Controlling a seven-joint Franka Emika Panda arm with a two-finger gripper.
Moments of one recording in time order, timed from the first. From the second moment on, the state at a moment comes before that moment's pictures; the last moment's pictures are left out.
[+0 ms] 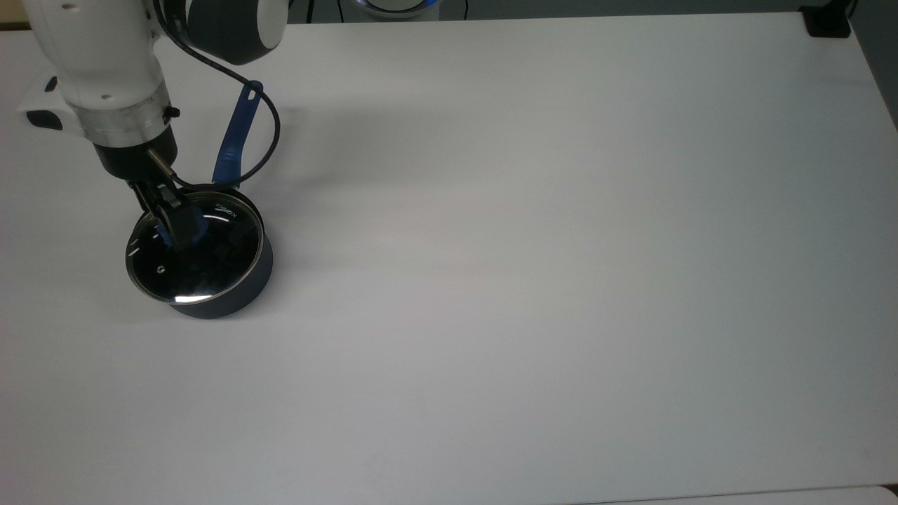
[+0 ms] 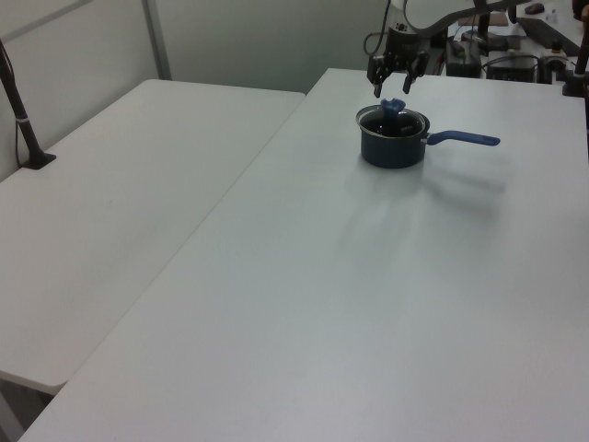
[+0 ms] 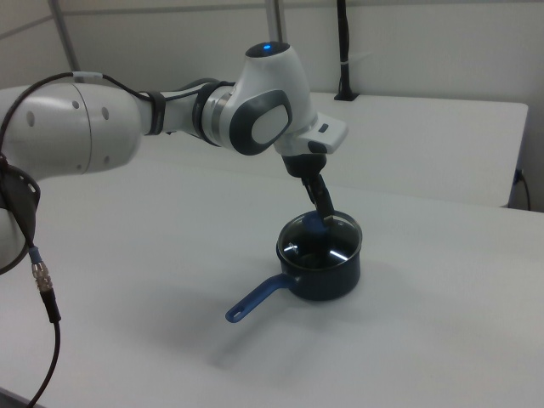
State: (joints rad) arm -0.13 0.46 -0.18 -1.45 0.03 2.12 0.52
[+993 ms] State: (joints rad) arm -0.11 0.48 -0.18 -1.45 0.03 2.12 0.51
